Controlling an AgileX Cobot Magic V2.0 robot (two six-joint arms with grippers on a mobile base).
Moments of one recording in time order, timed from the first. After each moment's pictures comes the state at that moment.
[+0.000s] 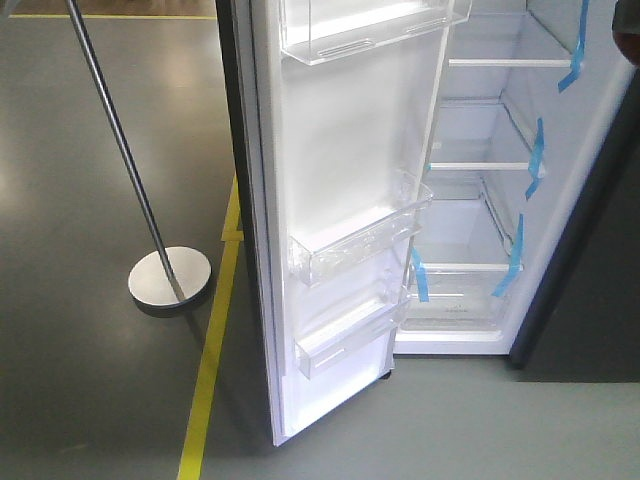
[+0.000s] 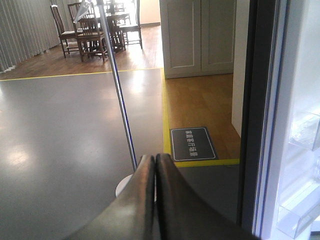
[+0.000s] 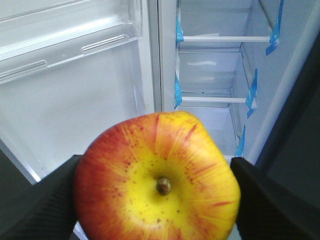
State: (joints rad) left arm 0.03 -0.01 0.02 0.09 0.18 -0.09; right arm 0.00 1.27 -1.54 0.09 0.84 -0.04
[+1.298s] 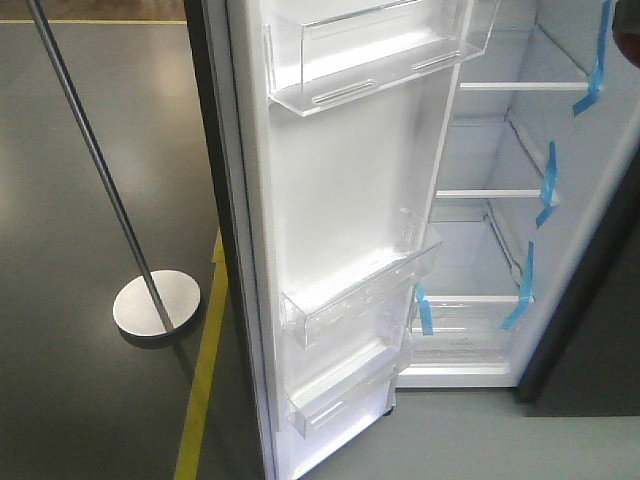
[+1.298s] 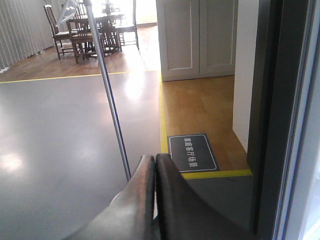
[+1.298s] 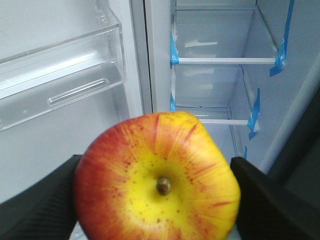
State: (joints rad) left arm 0.03 -0.01 0.02 0.09 0.18 -0.09; right arm 0.00 1.27 -1.54 0.09 0.84 -0.04
